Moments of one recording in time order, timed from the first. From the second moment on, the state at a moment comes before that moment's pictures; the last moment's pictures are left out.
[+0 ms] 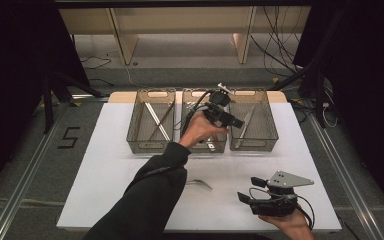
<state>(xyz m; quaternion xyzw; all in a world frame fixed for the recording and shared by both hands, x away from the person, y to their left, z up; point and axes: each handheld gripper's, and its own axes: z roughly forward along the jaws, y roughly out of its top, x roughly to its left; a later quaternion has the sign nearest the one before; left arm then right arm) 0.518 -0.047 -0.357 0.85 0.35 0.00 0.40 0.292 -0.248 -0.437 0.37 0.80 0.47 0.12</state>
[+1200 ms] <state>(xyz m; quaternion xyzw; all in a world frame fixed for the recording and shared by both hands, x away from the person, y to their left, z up) 0.428 0.057 -0.409 0.91 0.29 0.02 0.31 0.293 -0.248 -0.438 0.37 0.79 0.46 0.12</state>
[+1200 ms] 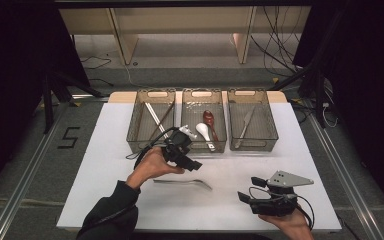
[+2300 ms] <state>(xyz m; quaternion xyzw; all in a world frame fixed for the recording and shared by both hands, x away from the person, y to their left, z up) 0.409 0.068 -0.454 0.96 0.23 0.01 0.16 0.292 -0.245 -0.439 0.37 0.80 0.46 0.12</state>
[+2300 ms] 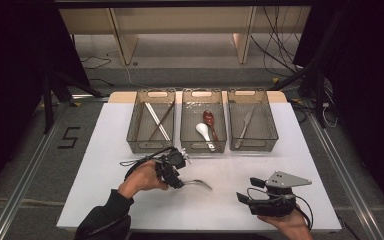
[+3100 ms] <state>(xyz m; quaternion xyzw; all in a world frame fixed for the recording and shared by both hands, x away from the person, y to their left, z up) 0.408 0.065 -0.459 0.98 0.18 0.02 0.12 0.293 -0.245 -0.440 0.37 0.80 0.46 0.12</state>
